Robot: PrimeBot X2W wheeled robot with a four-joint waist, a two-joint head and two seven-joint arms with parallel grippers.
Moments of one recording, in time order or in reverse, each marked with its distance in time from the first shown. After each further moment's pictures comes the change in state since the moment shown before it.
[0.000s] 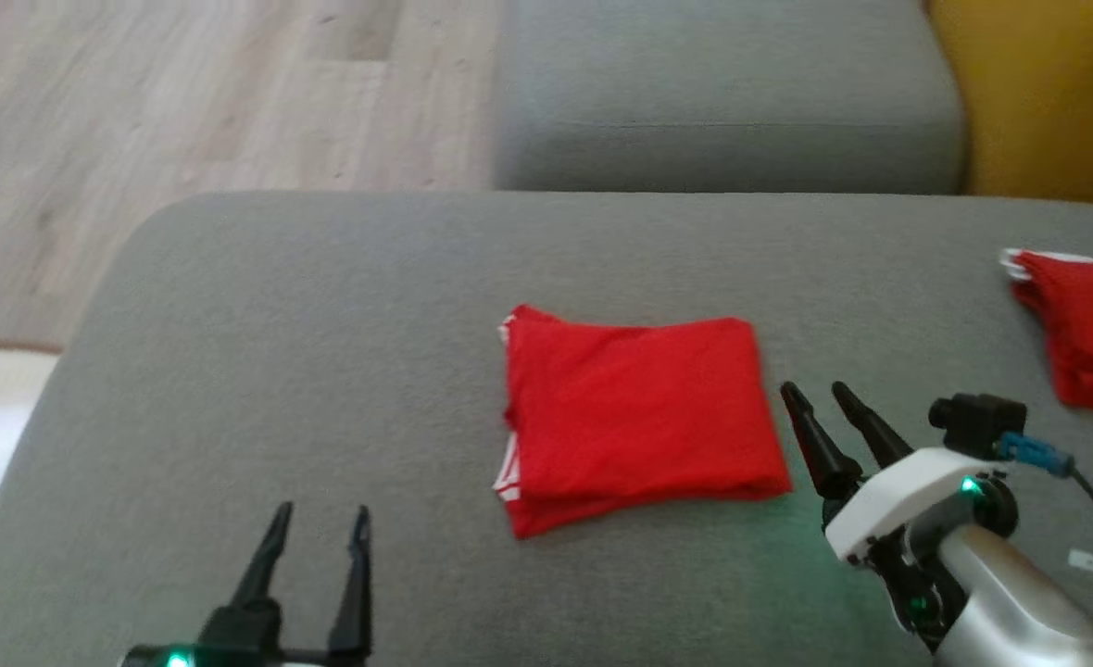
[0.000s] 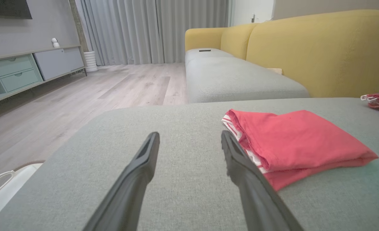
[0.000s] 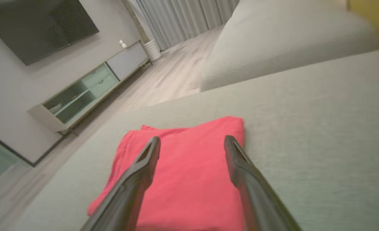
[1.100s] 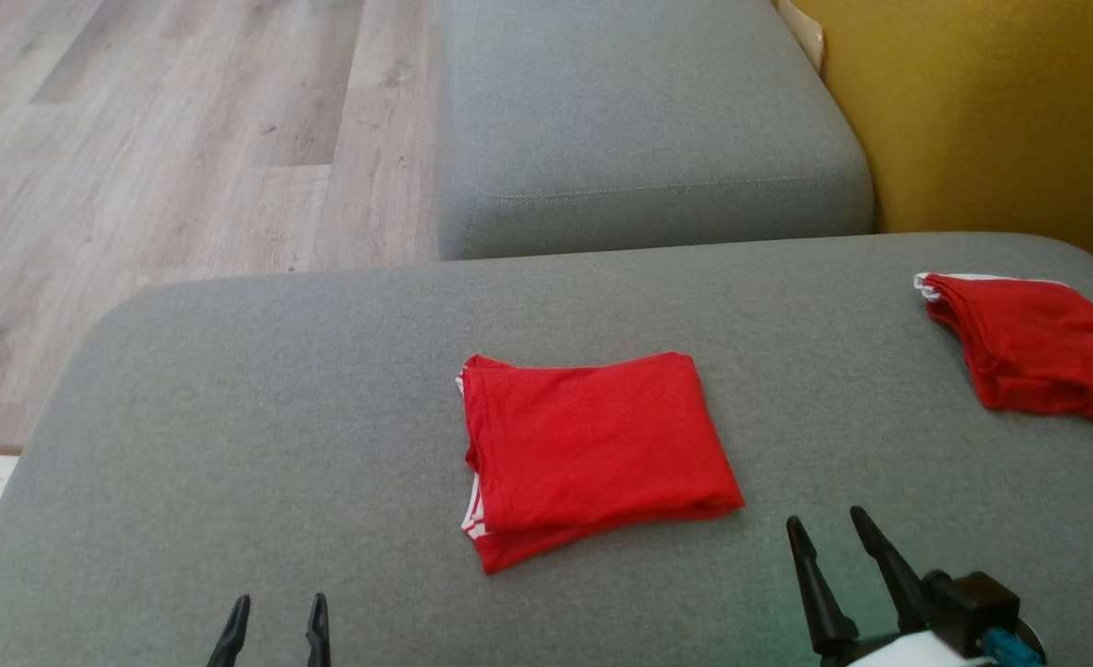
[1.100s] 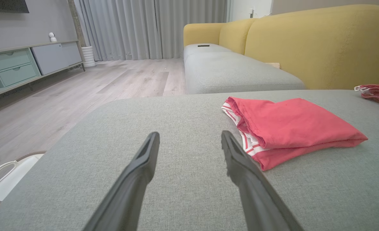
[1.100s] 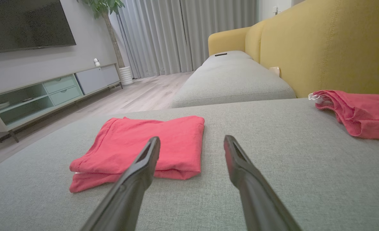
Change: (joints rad) left arm 0.168 -0.048 0.159 -0.005 0.022 -0.062 0.000; right arm 0.457 0.215 -0.416 -0.265 -0.733 0.000 -0.127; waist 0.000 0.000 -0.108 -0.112
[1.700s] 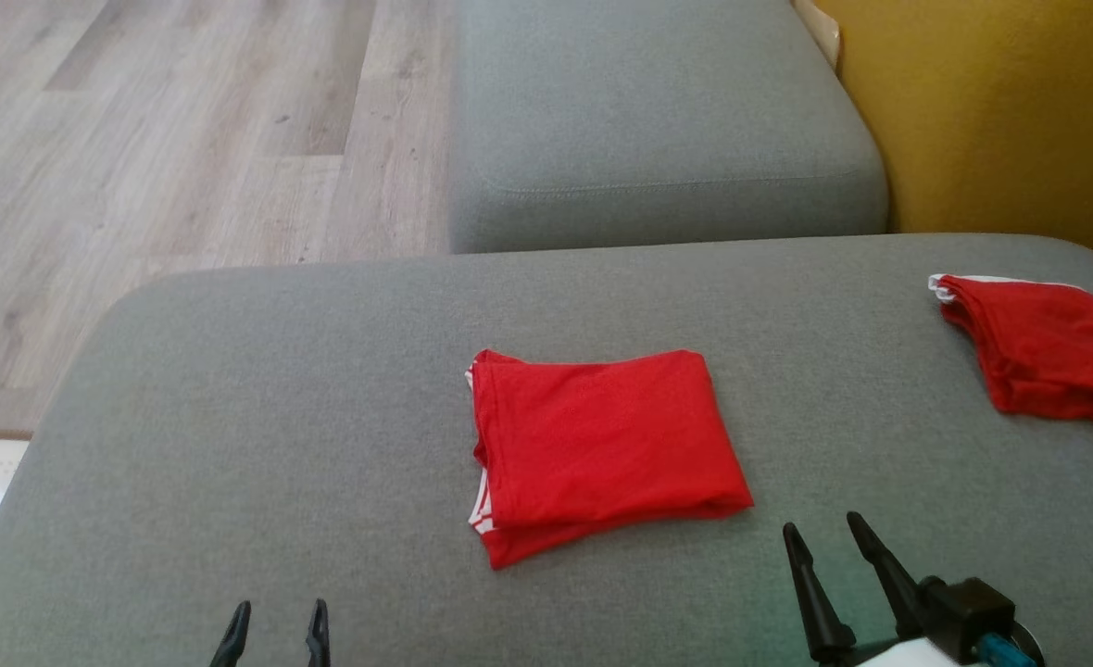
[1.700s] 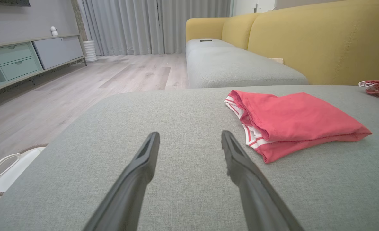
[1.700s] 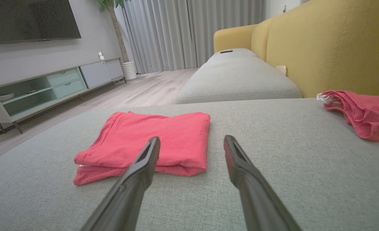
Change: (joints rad) left arm 0.003 -0.009 0.011 0.016 0.010 -0.017 0.000; right arm 0.015 0.002 0.002 -0.011 -0.026 0.000 0.000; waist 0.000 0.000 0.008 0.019
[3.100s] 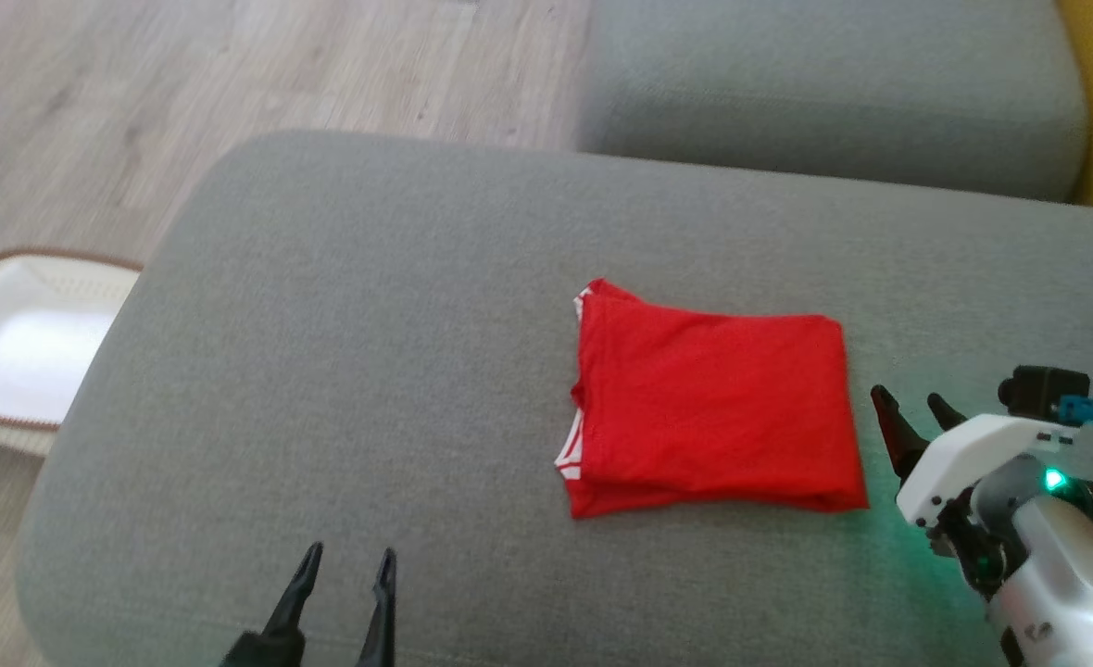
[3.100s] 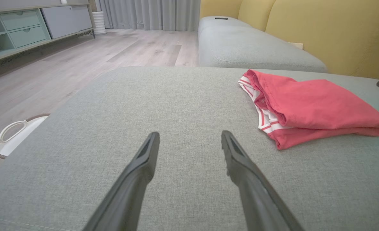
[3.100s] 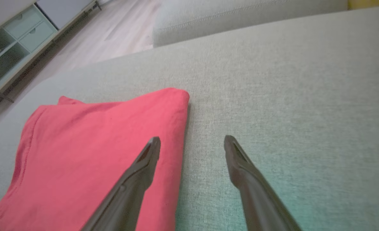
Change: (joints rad) left arm -0.110 -0.007 -0.098 0.045 -0.002 -0.027 0.000; right arm -0.527 -0.165 0.074 0.522 0.409 0.000 0.281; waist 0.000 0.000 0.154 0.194
